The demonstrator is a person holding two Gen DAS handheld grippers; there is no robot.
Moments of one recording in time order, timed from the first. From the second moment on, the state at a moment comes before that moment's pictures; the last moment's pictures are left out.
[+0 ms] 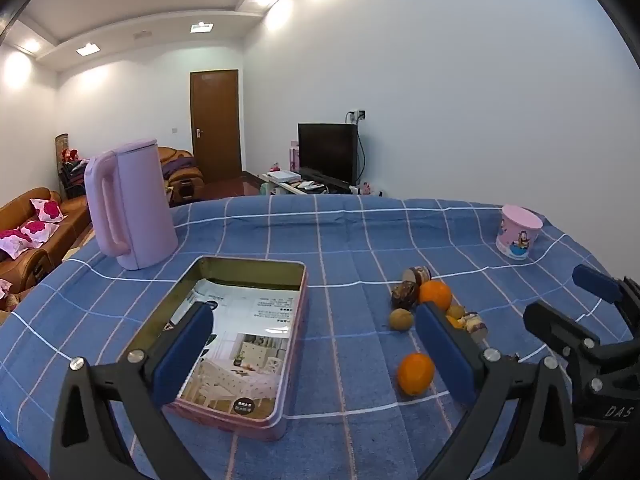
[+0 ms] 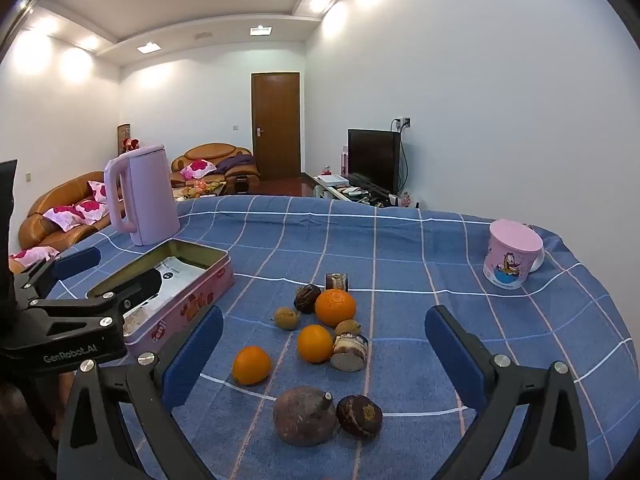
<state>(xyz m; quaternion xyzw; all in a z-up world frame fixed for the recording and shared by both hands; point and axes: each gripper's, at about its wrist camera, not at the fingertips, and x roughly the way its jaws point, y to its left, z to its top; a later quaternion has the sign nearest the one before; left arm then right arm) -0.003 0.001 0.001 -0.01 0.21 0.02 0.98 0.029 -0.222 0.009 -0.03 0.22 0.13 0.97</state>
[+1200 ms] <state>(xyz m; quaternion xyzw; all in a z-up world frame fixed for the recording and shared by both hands) 0.000 -0.003 -0.004 0.00 0.22 0.01 0.98 0.026 -0.221 0.006 -0.02 0.22 0.13 0.97</state>
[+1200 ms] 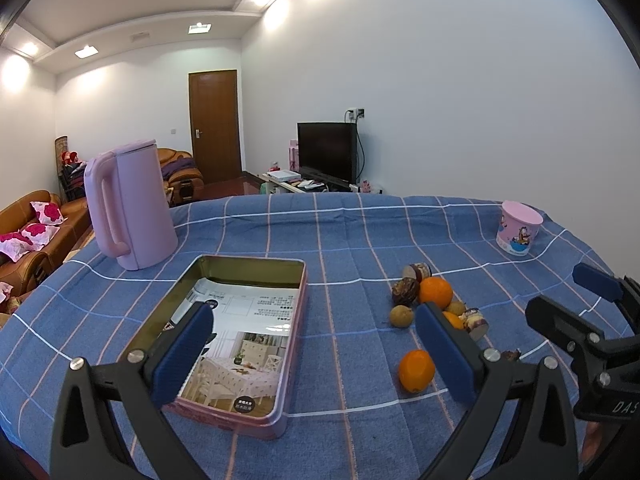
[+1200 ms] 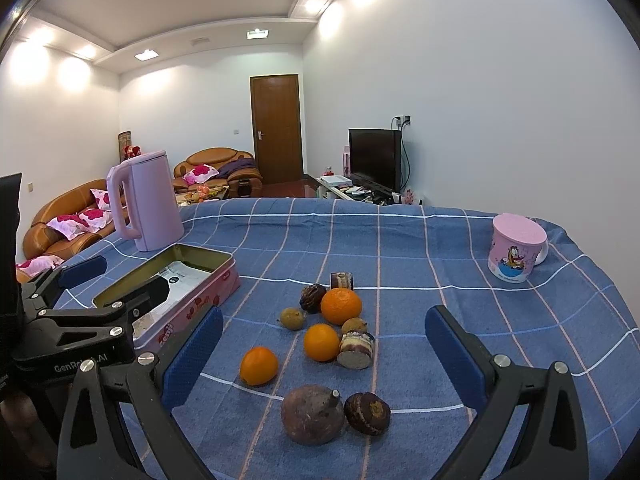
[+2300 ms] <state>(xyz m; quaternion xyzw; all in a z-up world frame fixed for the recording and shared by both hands) 0.000 0.003 -0.006 -0.01 0.22 0.01 0.97 0.026 -0.221 0.001 -0.02 0.22 0.13 0.97</state>
